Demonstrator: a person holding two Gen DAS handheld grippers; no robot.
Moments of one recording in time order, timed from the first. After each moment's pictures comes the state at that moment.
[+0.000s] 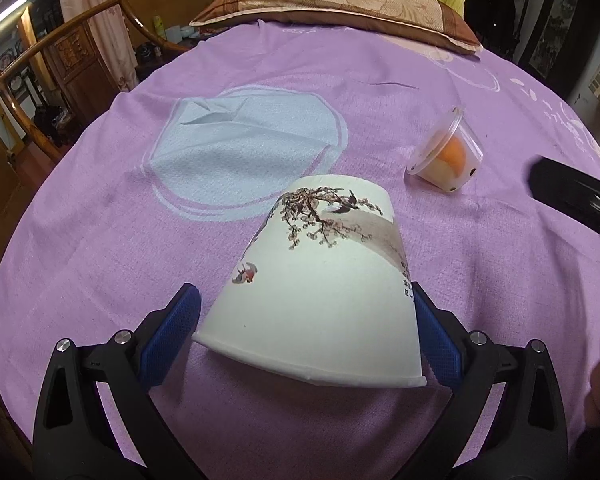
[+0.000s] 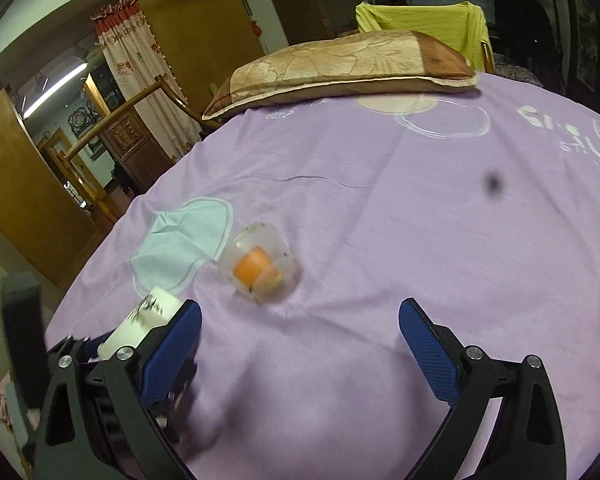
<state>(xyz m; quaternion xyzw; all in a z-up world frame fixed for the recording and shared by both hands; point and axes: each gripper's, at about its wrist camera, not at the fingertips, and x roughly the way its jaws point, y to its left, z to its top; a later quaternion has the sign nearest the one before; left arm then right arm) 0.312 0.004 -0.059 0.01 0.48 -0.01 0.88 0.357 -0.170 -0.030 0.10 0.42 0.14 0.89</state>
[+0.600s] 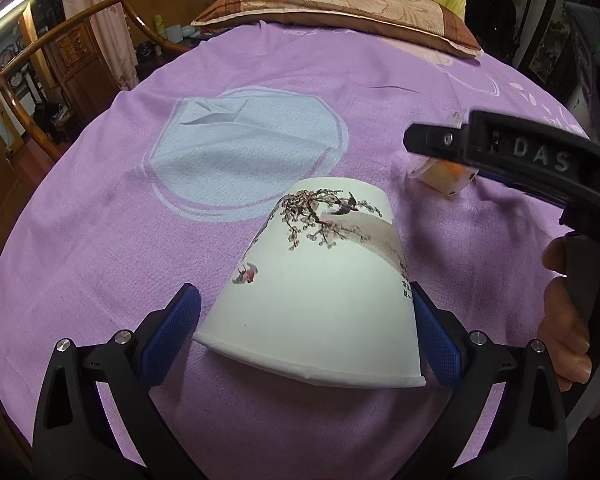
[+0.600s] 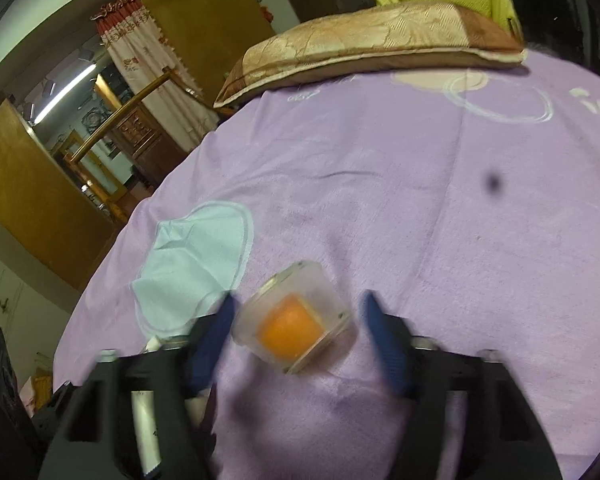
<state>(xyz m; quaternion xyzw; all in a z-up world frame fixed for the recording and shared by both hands) 0.311 0.005 -0.058 0.01 0.48 -0.02 0.88 0.412 -0.138 -0.058 0.14 0.44 0.19 0.87</state>
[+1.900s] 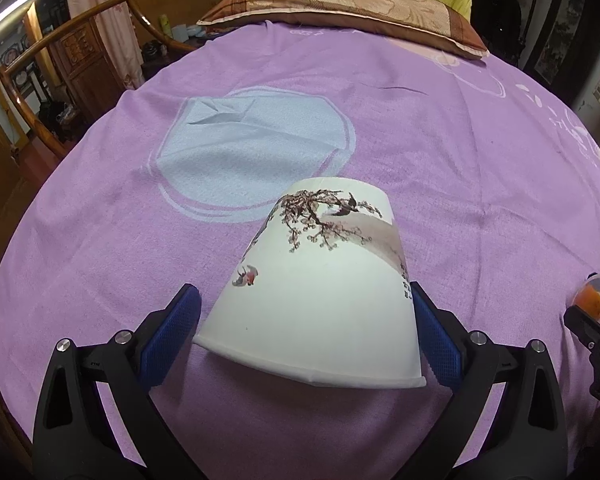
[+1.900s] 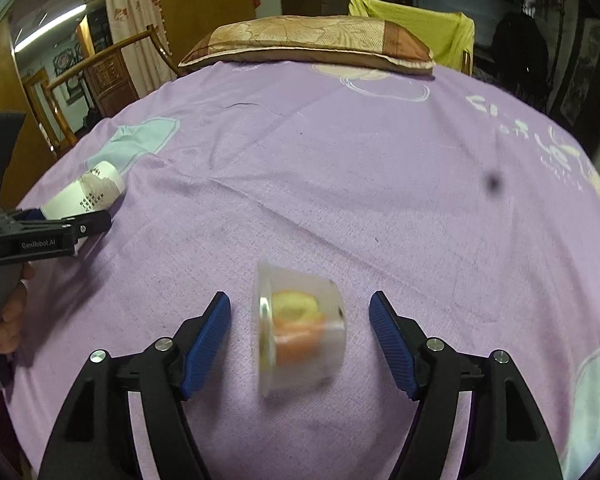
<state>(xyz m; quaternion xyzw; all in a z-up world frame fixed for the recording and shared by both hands) 0.313 0.006 -0.059 0.00 0.48 0.00 0.88 0.282 -0.230 -0.064 -0.01 0.44 0.09 0.89</state>
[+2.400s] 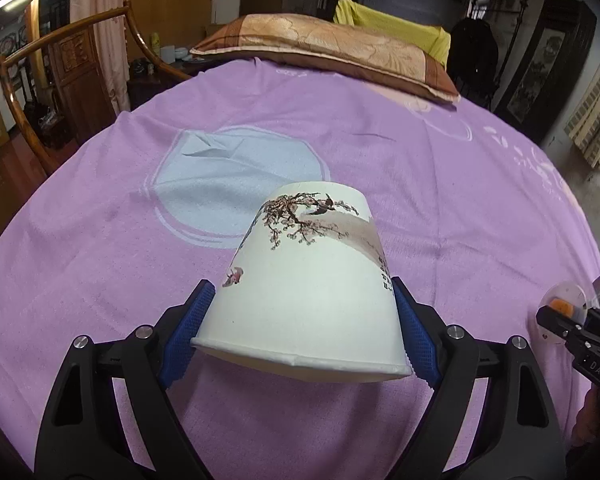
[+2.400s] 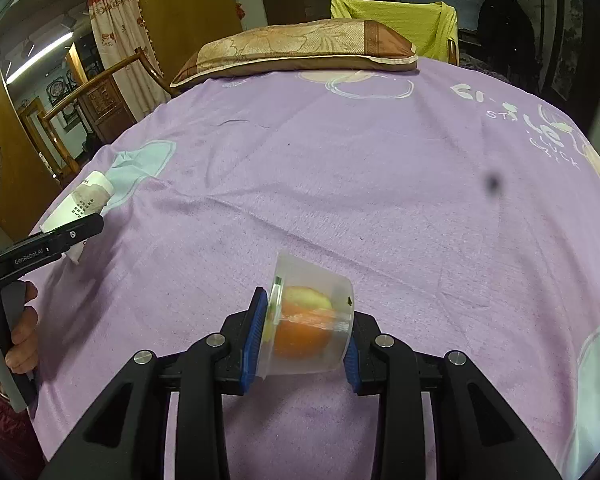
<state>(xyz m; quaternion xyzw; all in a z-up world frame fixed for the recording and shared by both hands) 0.296 0.019 -0.037 -0.05 0.42 -0.05 0.91 0.275 -0.244 -0.053 0.04 0.44 0.09 0.89</state>
